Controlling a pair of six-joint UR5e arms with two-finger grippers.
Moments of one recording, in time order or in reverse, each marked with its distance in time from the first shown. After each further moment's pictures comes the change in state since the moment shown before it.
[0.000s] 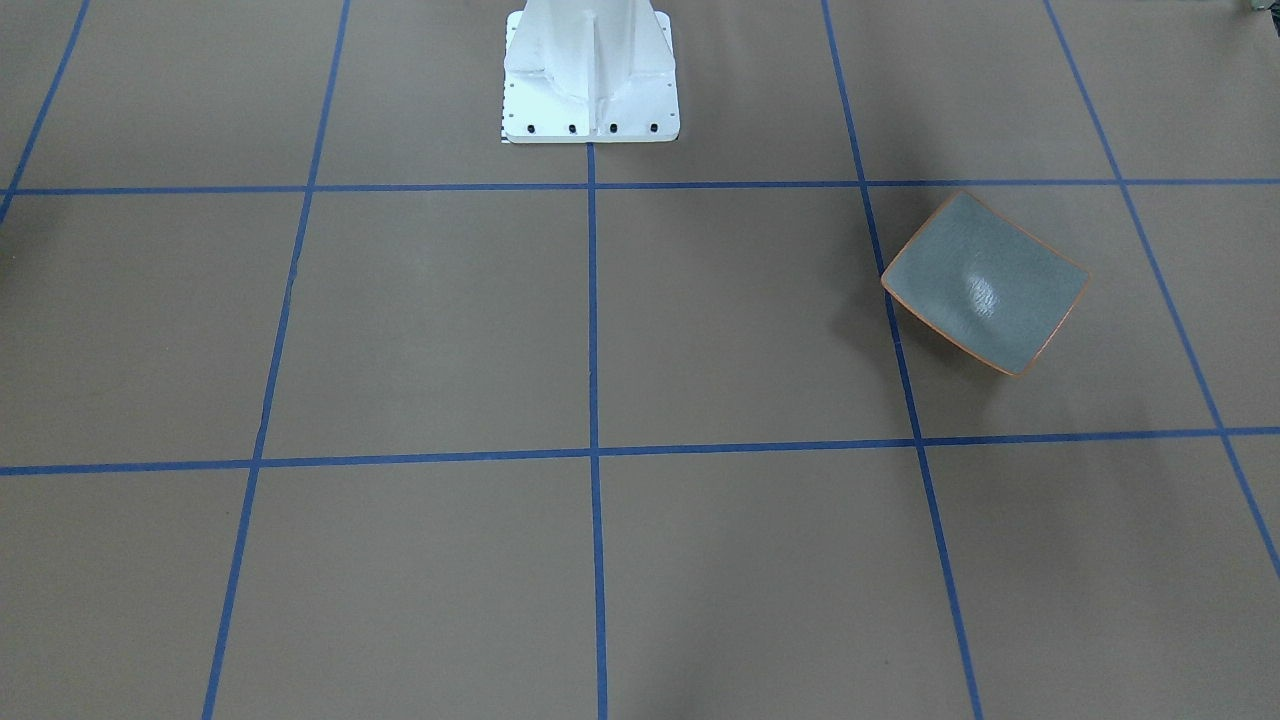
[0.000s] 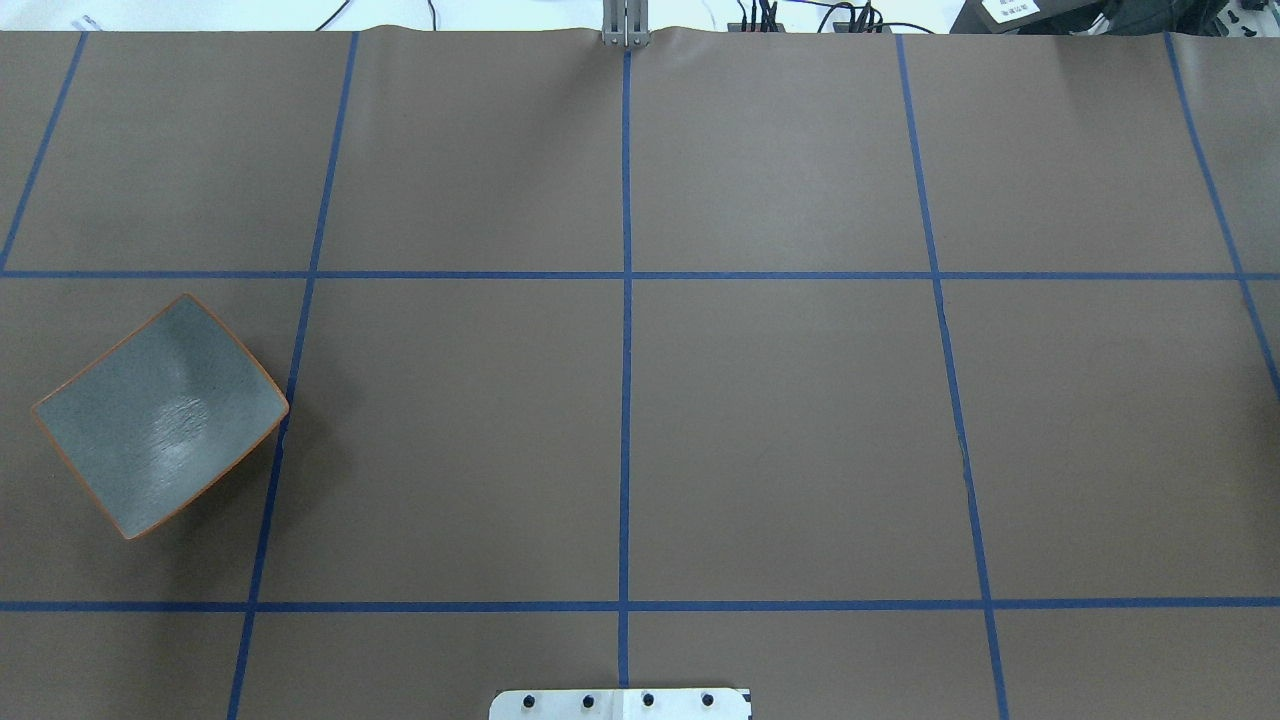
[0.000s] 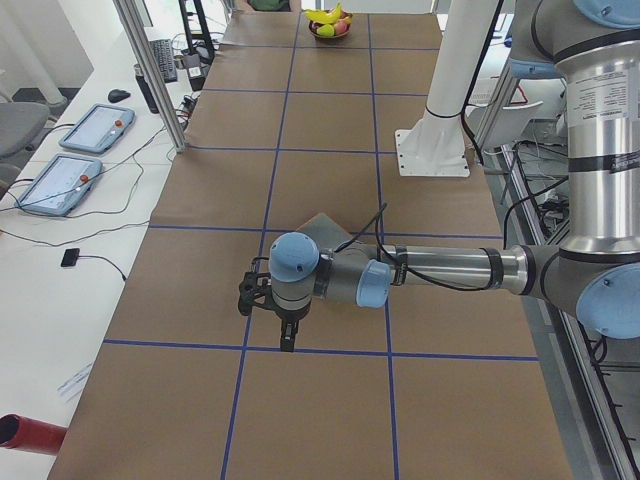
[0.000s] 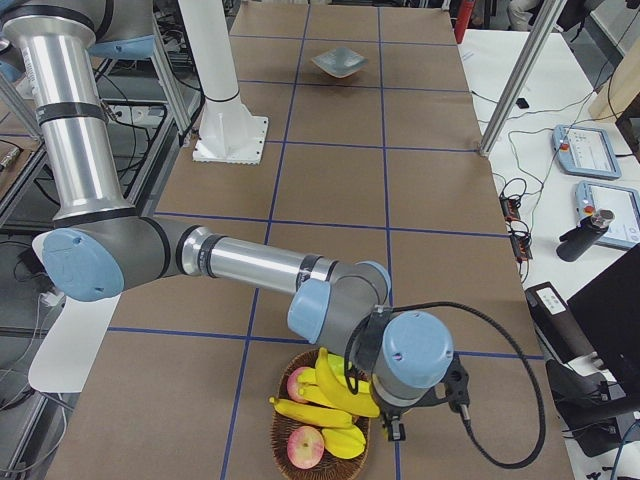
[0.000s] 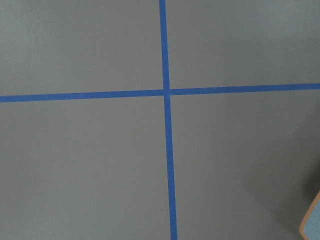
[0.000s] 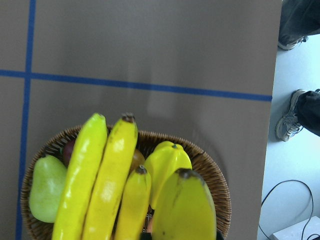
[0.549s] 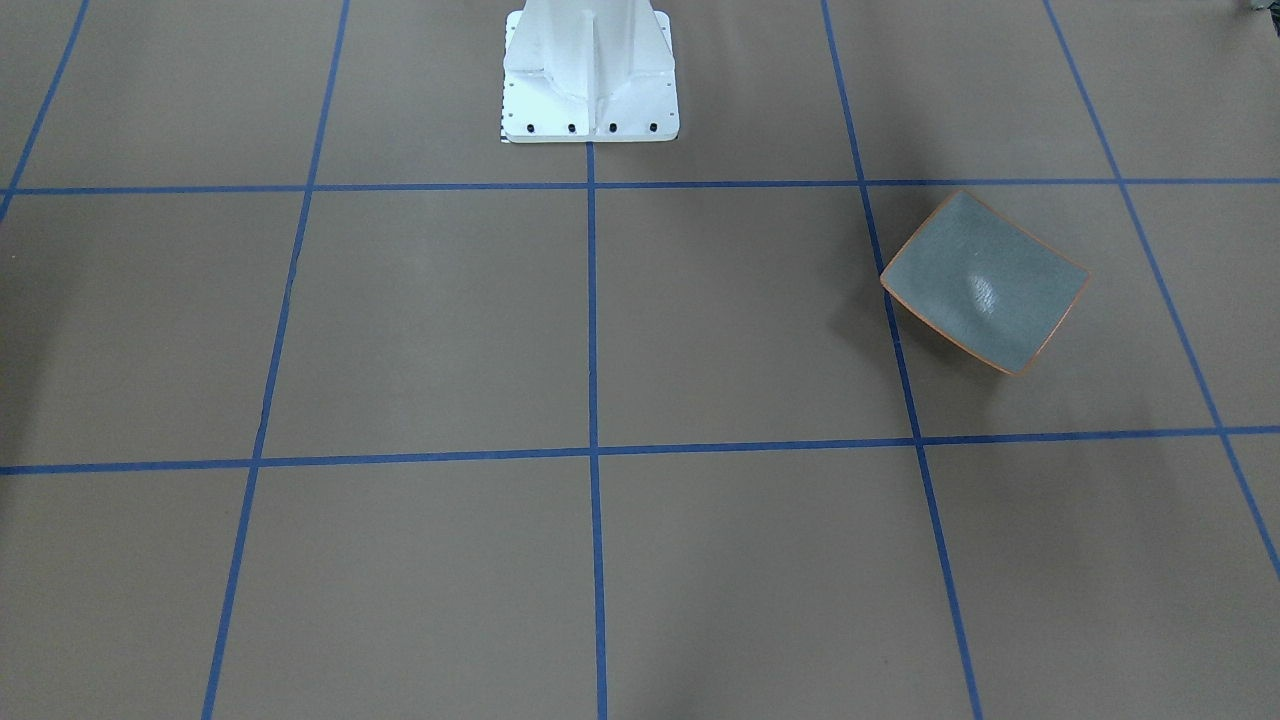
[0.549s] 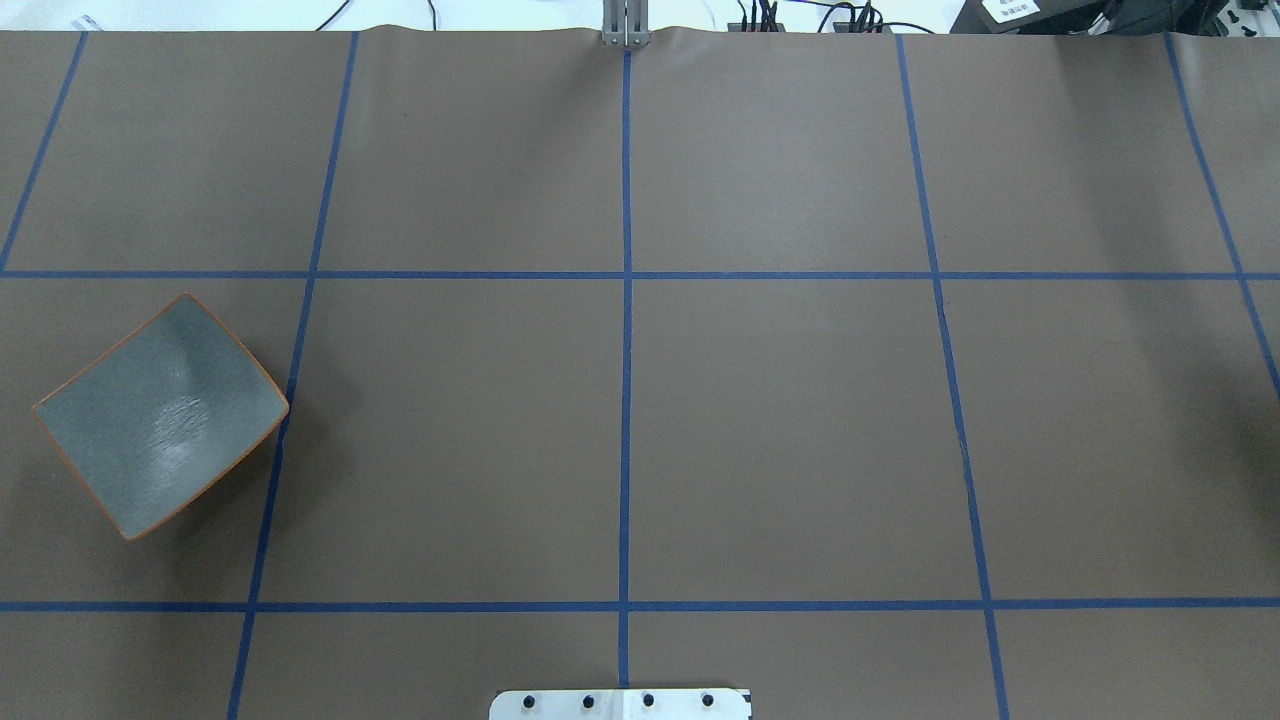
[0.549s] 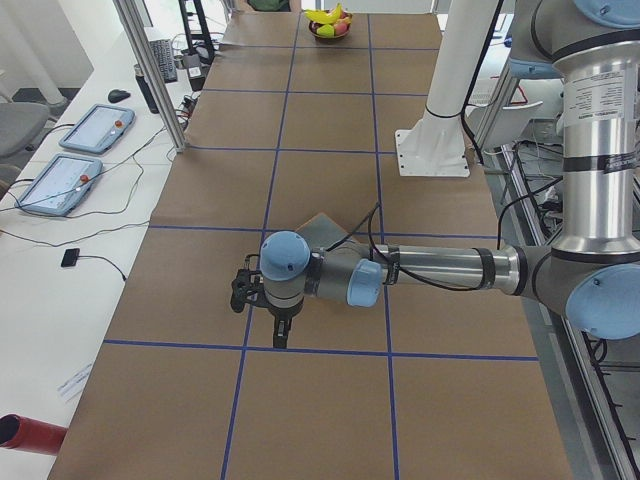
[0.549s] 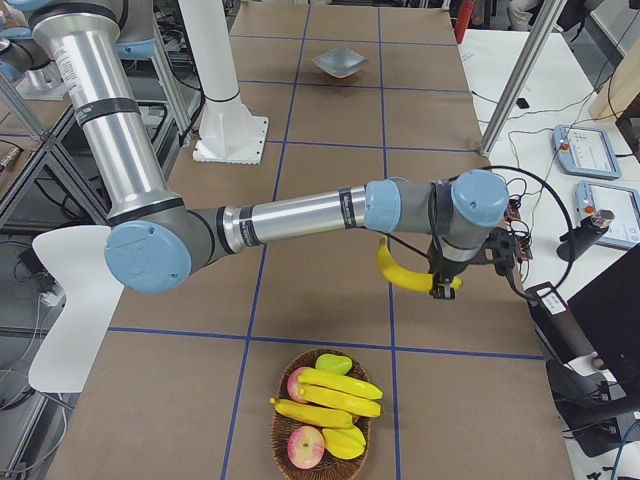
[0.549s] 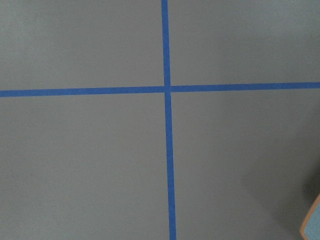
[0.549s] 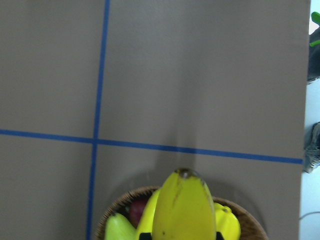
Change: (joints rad) left arm 0.003 -0.058 0.026 0.000 -0.022 -0.003; right arm -0.328 0.094 0.255 -0.016 0.122 0.579
